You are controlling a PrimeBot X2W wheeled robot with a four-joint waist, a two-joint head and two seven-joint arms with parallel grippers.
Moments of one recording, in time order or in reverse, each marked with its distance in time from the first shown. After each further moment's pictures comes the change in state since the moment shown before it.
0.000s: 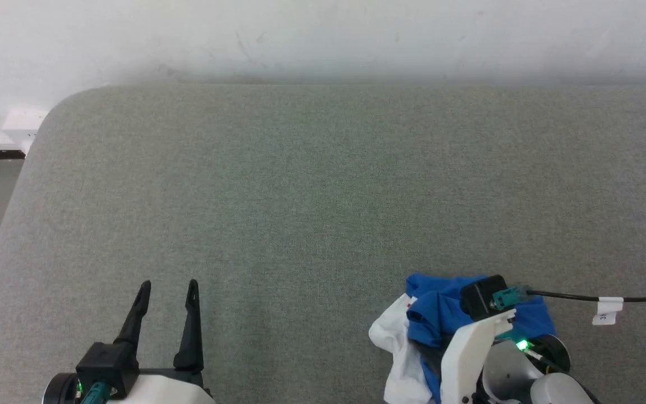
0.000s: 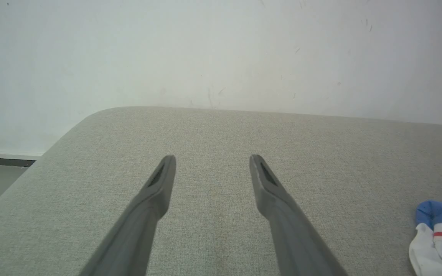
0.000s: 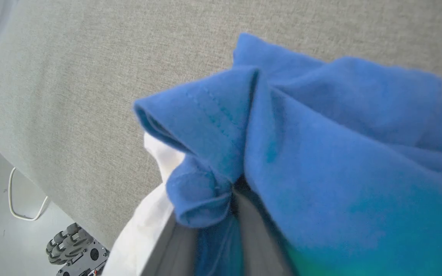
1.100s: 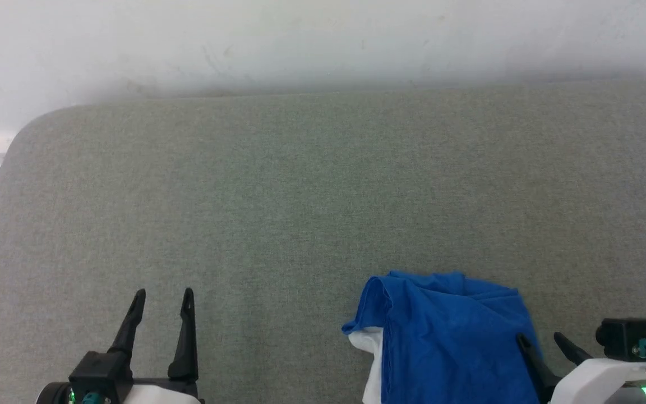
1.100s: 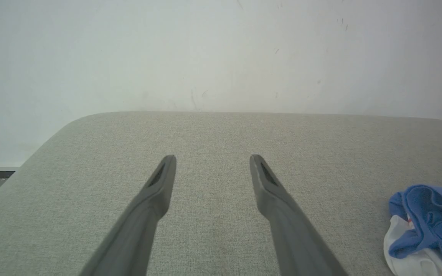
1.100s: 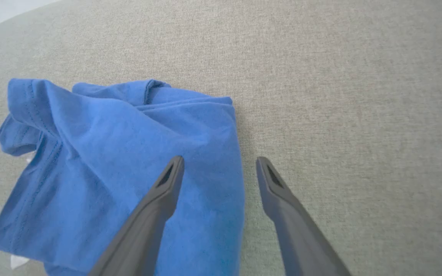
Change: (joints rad) left arm 0.045 0.028 0.003 -0.050 -0.003 0.018 0.016; right arm 0.262 -0.016 -0.306 -0.267 -0.071 0.000 -0.164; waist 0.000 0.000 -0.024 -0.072
